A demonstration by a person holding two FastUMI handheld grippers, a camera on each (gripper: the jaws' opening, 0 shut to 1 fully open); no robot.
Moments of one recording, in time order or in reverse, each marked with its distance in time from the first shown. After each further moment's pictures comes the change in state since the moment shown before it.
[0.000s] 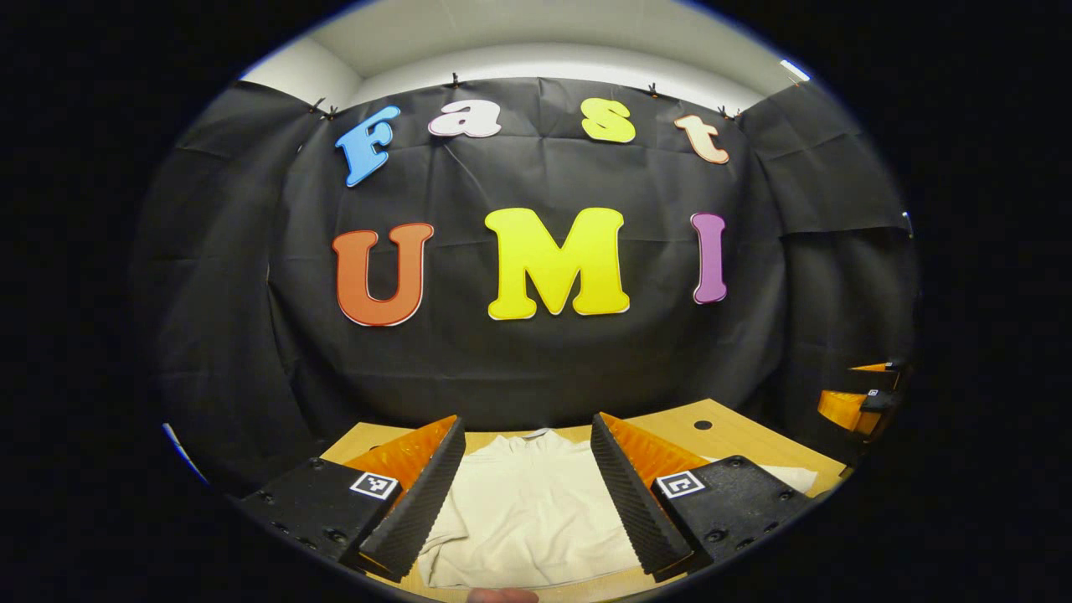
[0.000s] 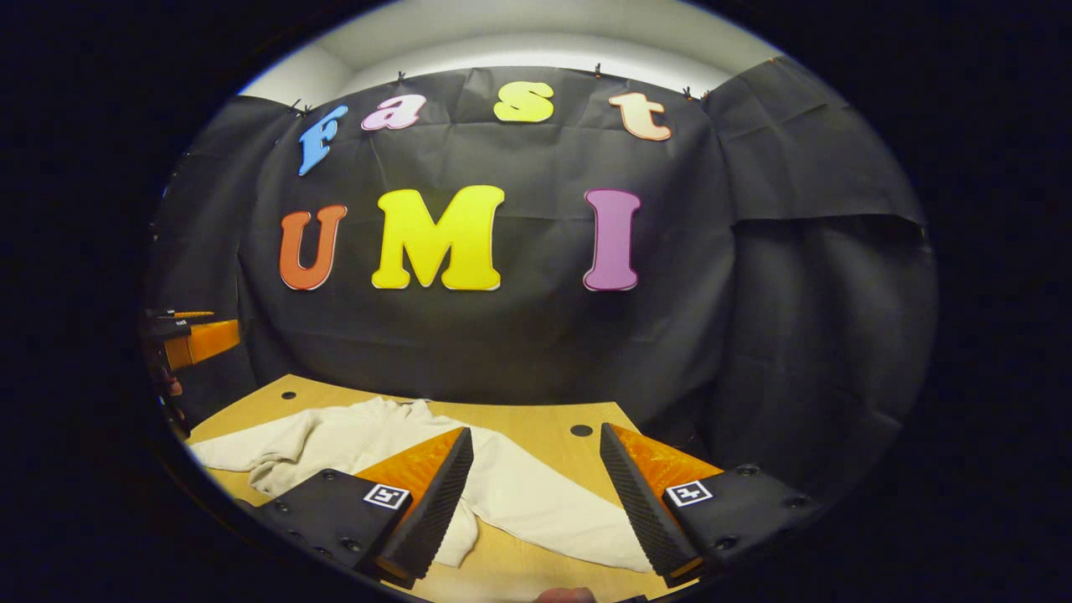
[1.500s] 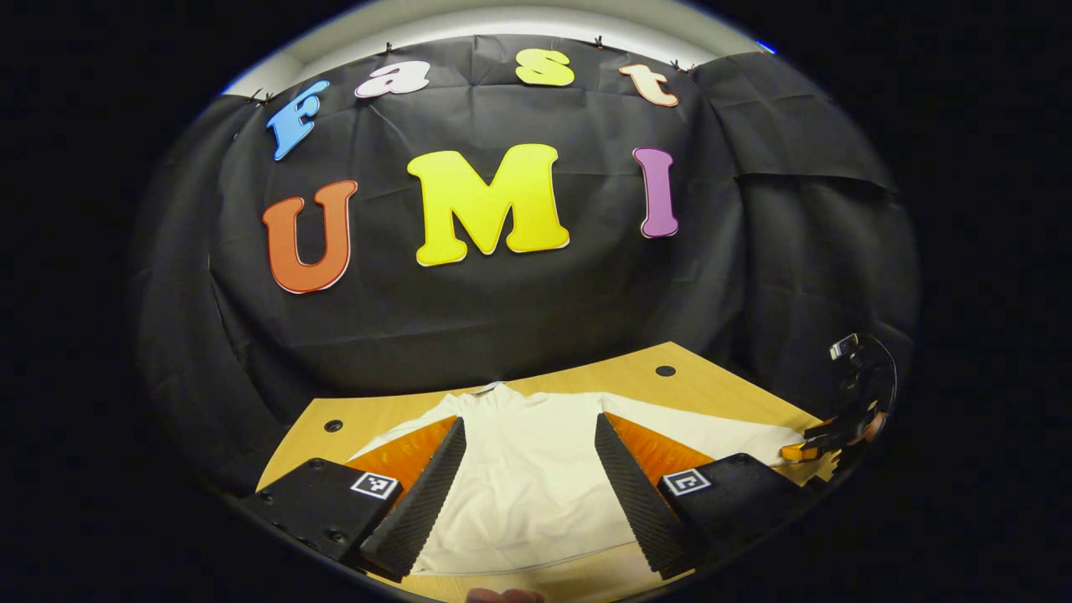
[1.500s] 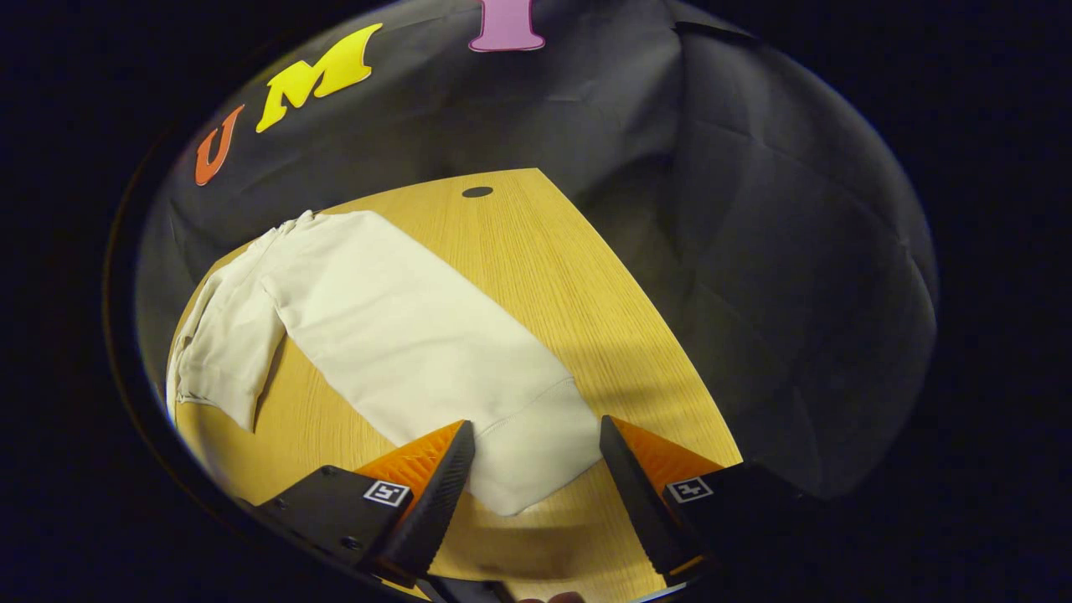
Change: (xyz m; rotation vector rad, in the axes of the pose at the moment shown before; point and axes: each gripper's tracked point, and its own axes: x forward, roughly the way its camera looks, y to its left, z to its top) left arm 0.013 -0.060 -0.051 0.058 0.171 -0.149; right arm 0.057 -0.153 -0.283 0.095 0.645 -0.100
